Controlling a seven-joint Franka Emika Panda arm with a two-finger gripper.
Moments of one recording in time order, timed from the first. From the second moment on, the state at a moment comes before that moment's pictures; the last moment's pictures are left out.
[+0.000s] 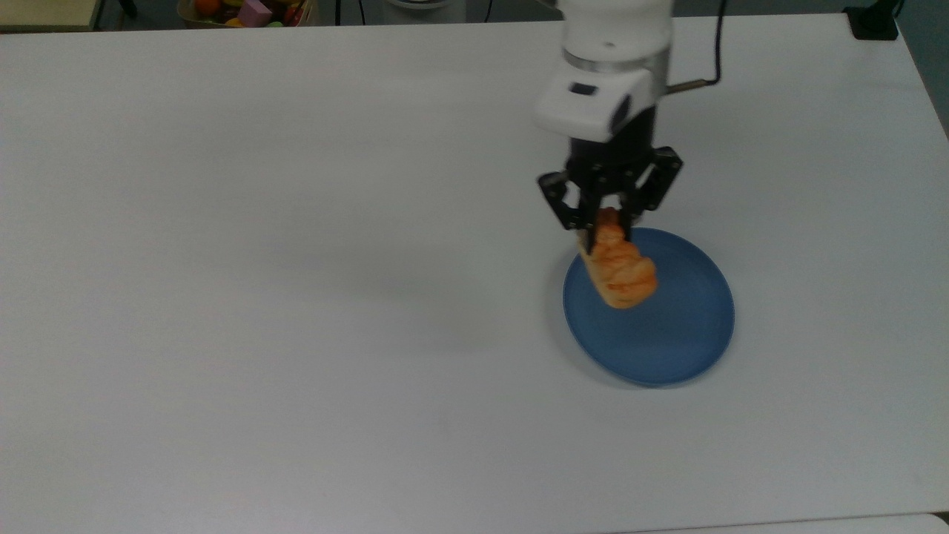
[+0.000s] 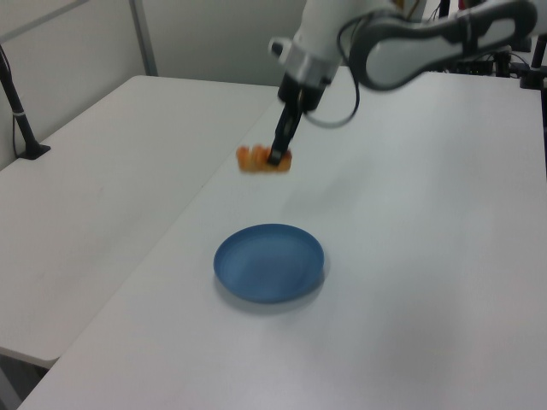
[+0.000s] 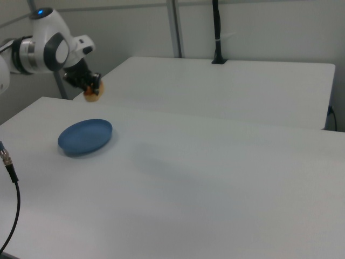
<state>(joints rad) 0.34 0.48 0.01 -1.29 0.00 2.19 0.07</state>
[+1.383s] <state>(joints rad) -0.17 0.56 -0.05 -1.33 0.10 2.34 -0.23</state>
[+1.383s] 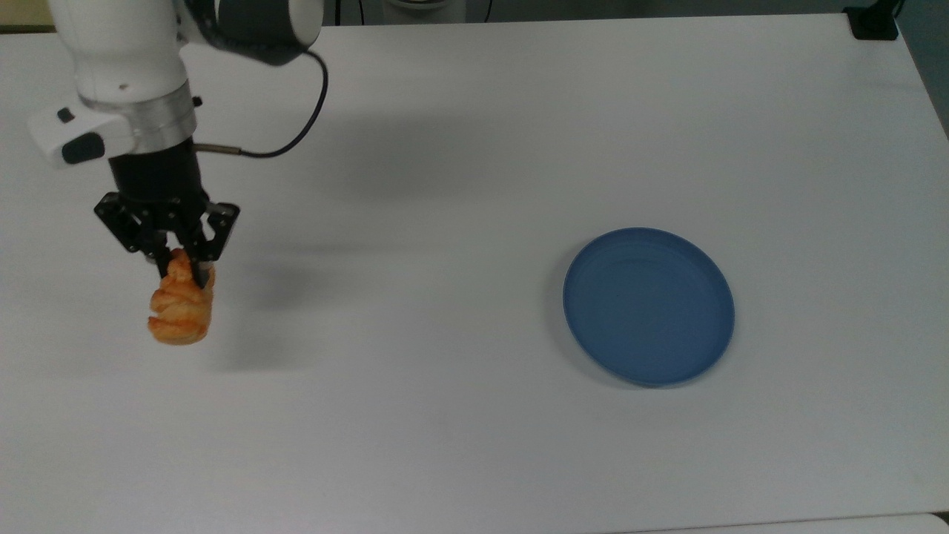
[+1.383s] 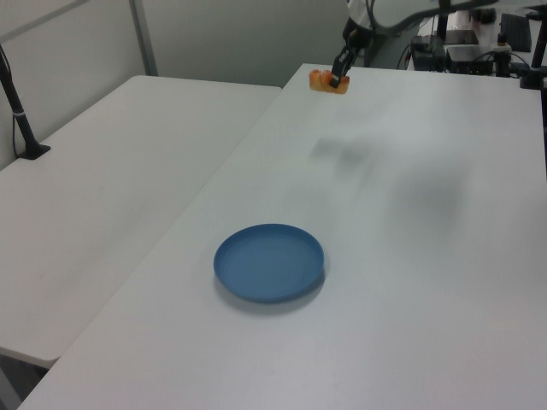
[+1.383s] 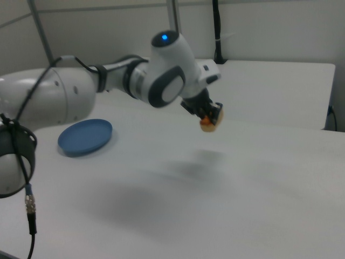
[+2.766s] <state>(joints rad) -0.28 0.84 -0.05 -1.28 0.10 2.66 -0.31</state>
